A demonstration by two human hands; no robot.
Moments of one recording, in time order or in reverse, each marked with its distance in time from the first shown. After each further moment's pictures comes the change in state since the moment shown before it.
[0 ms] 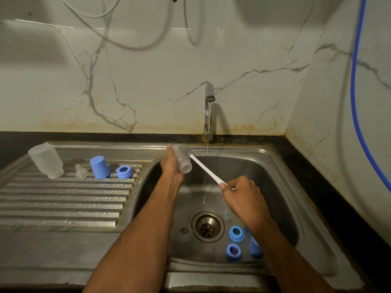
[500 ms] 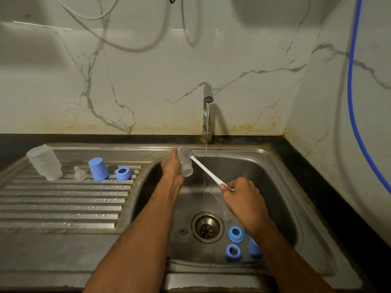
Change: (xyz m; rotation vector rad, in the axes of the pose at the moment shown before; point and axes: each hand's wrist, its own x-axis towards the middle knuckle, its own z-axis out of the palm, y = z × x) left_hand -0.002 -0.006 0.005 0.125 0.071 -0.023; right_hand -0.001 0.001 0.002 -0.031 0.008 0.005
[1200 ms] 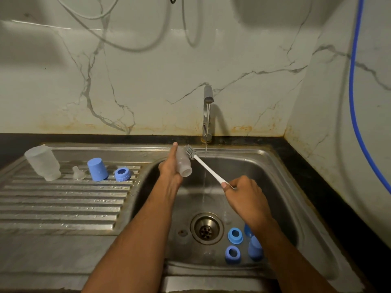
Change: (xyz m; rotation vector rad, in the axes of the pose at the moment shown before) left_hand 0.005 0.007 -0.008 -0.131 -0.037 -0.019; right_hand 0.003 -0.007 -0.011 -0.009 -0.026 0.024
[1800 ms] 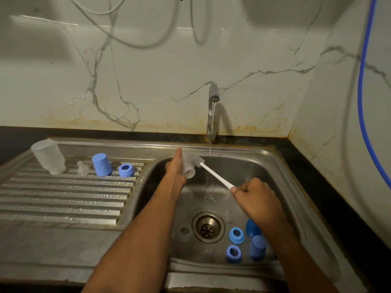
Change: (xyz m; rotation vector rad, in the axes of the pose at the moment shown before) left_hand -0.024 -0.005 0.005 0.185 0.004 -0.031; right_hand -0.008 0.004 -0.019 -0.065 -0.021 0.058
